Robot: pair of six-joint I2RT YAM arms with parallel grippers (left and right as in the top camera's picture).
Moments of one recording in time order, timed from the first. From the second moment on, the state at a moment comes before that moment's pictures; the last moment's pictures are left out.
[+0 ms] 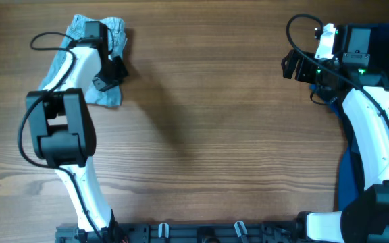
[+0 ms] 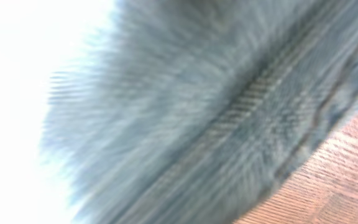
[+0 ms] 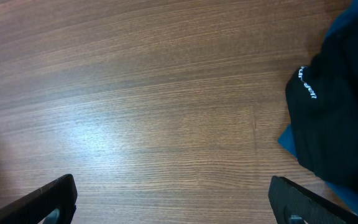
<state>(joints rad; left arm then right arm) 0.04 2.19 1.63 -0.80 0.05 -0.44 -0.07 1.56 1.28 -0.66 -0.17 0.13</state>
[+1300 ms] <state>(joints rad) -0.01 2.27 1.63 -0.35 -0.05 0.01 -0.07 1.56 1.28 -0.66 -0.17 0.13</state>
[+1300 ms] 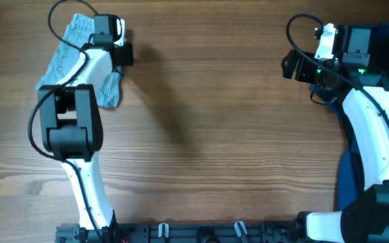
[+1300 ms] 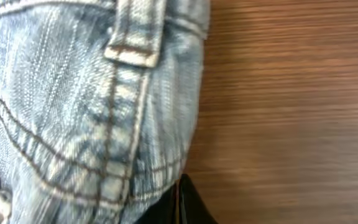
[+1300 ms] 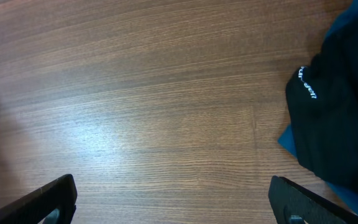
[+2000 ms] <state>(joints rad) 0.14 2.27 1.63 -0.16 -0.05 -0.02 -0.07 1.56 1.28 -0.66 -0.17 0.13</state>
